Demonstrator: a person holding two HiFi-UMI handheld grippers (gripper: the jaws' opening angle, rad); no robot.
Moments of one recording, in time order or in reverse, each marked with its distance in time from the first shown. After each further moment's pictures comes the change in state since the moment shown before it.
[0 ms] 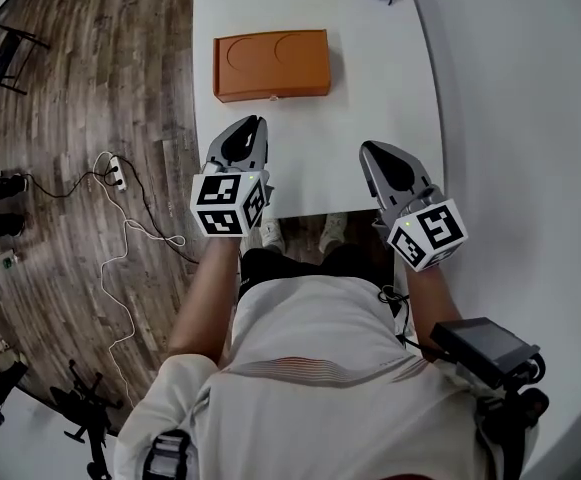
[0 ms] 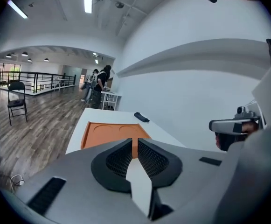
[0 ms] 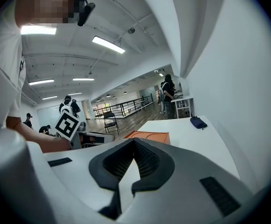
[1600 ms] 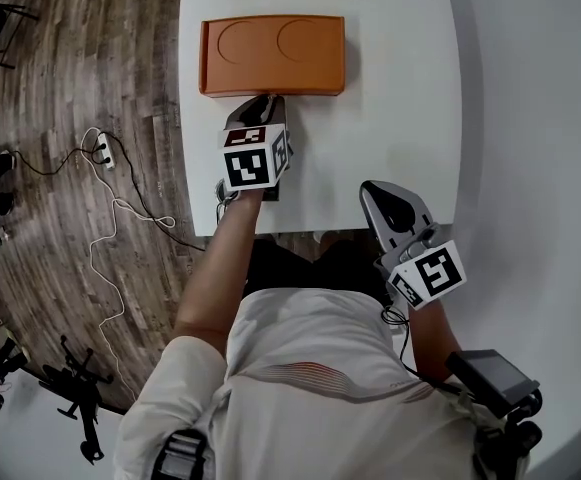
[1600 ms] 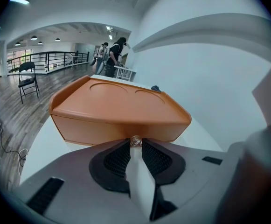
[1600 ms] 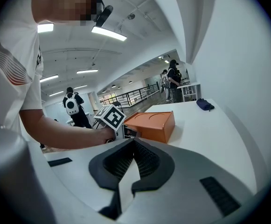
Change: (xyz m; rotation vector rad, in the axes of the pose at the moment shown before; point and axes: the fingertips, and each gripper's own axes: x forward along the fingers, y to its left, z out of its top) left arm 0.071 0.035 -0.062 -0.159 0.258 0.108; right arm -0.012 0.043 -0.039 -0.020 0.137 0.085
